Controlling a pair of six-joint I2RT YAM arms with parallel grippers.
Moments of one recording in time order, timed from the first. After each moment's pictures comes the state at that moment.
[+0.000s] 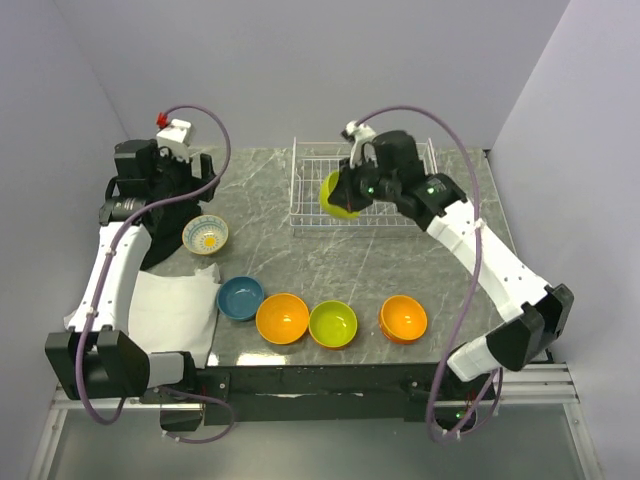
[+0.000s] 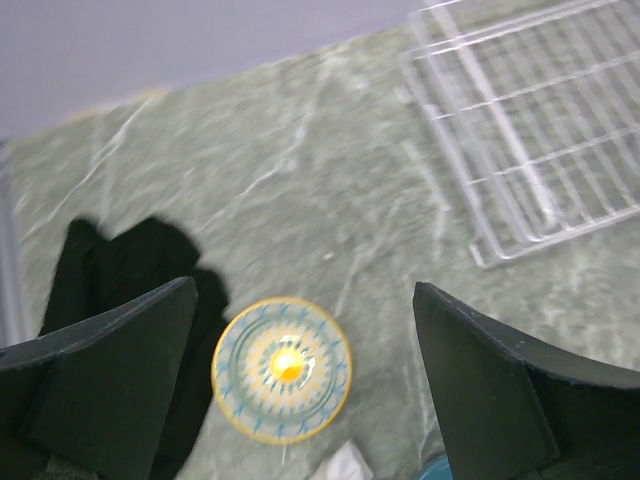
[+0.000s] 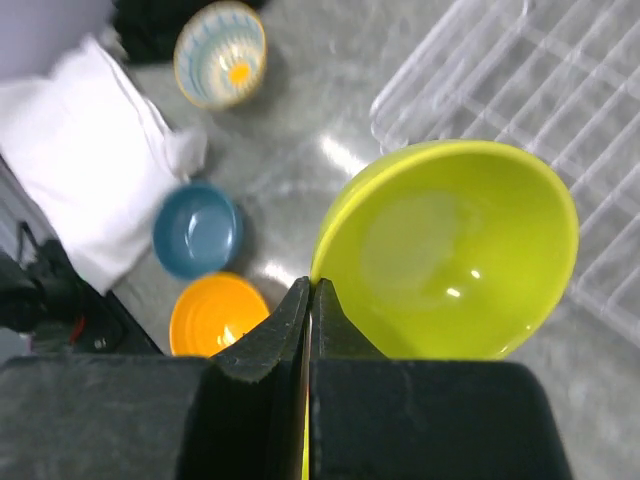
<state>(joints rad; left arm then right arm) 0.04 1.27 1.24 -0.36 0.32 0.14 0.62 1.46 1.57 -0.67 -0.24 0.18</state>
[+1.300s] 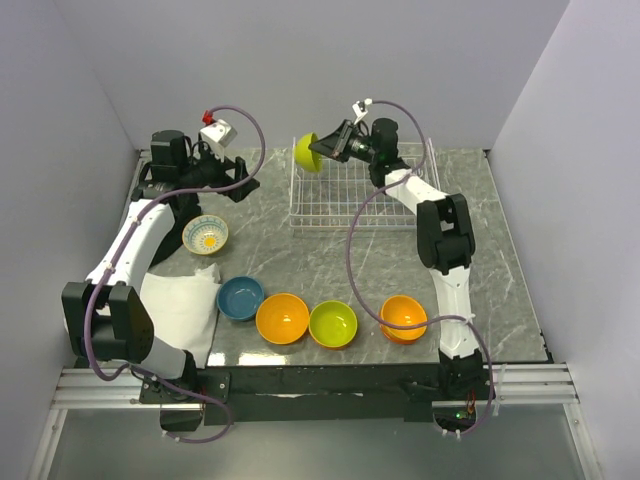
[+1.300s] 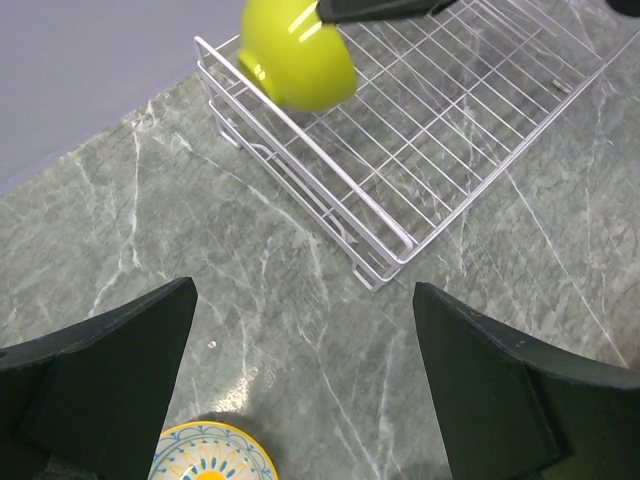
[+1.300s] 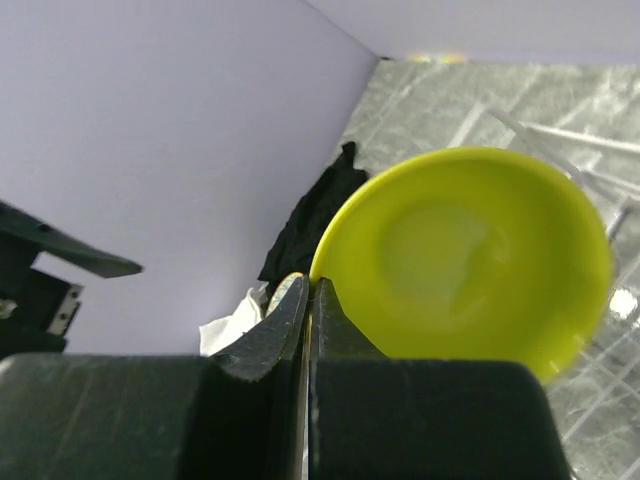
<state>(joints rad) -0.08 1.48 1.30 -0.23 0.66 0.20 0.29 2.33 1.87 0.47 -0.76 0.95</state>
